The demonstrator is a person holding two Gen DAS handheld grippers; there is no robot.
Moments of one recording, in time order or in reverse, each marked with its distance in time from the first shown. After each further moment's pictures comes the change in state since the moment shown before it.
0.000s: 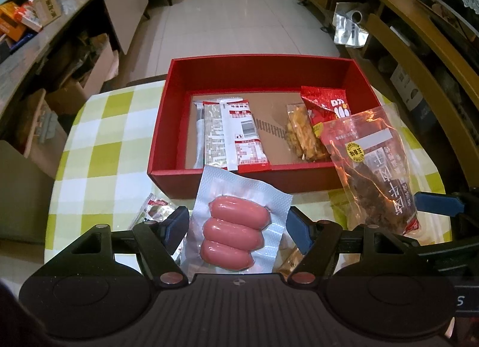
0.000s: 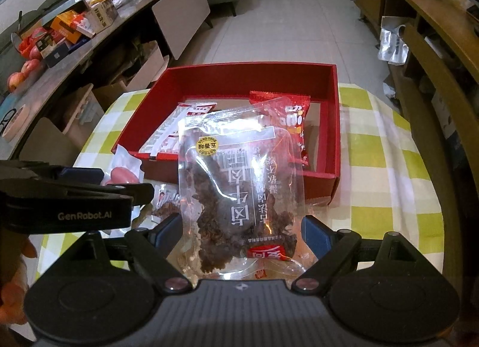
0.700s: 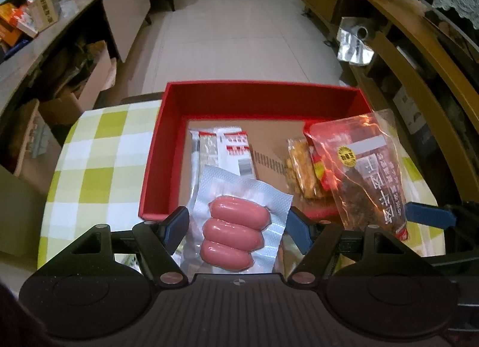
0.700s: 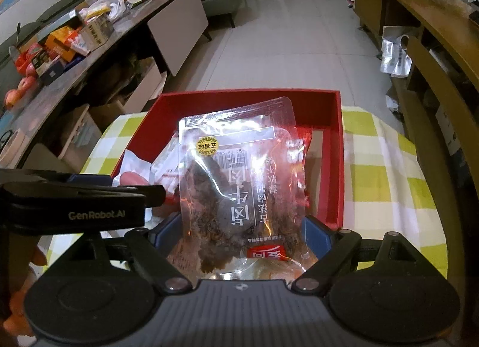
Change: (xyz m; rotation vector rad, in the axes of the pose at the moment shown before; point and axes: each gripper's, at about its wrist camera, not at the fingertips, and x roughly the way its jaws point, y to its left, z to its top) left arm 0.013 0.001 0.037 -0.045 -0.029 -0.013; right arm 0.015 -0.006 0.038 0.022 -0.043 0.006
